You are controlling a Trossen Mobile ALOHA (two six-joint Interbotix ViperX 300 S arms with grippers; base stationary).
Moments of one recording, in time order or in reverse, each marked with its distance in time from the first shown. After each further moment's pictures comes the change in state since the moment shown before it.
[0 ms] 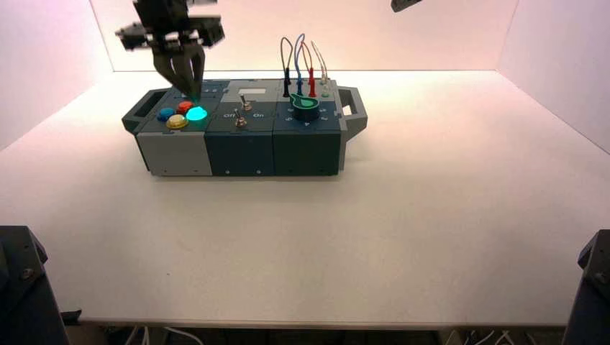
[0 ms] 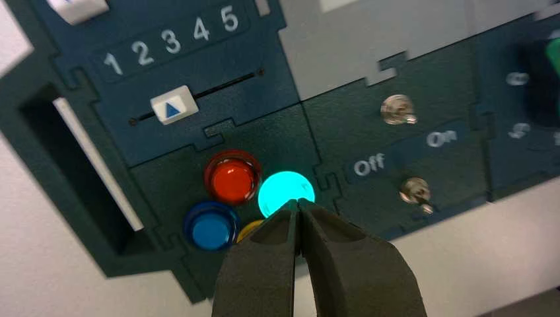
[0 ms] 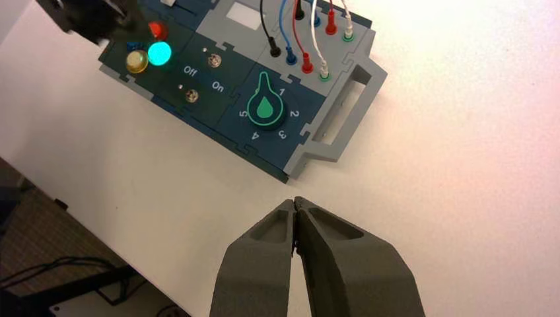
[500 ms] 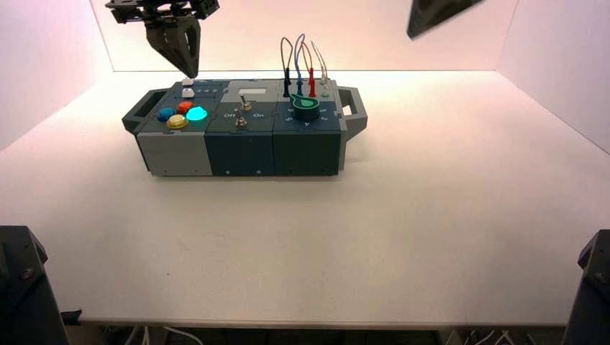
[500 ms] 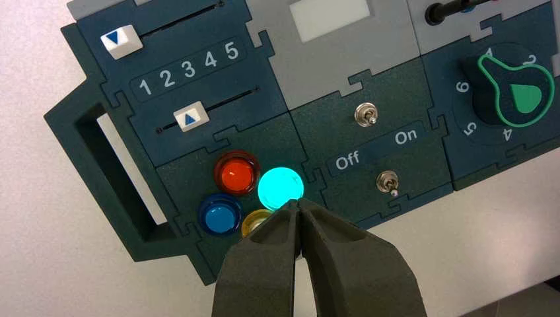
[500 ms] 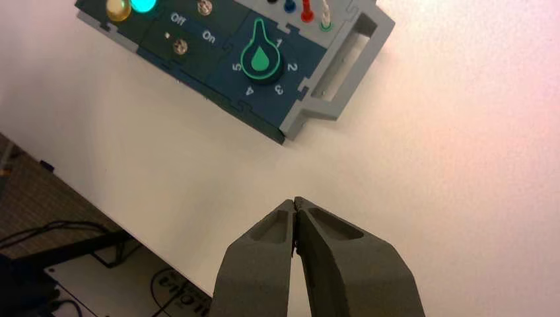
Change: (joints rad) left arm 0.000 -0.072 0.002 0.003 0.011 0.021; right arm -0.002 -0.018 0.057 -0.018 0.078 -0.005
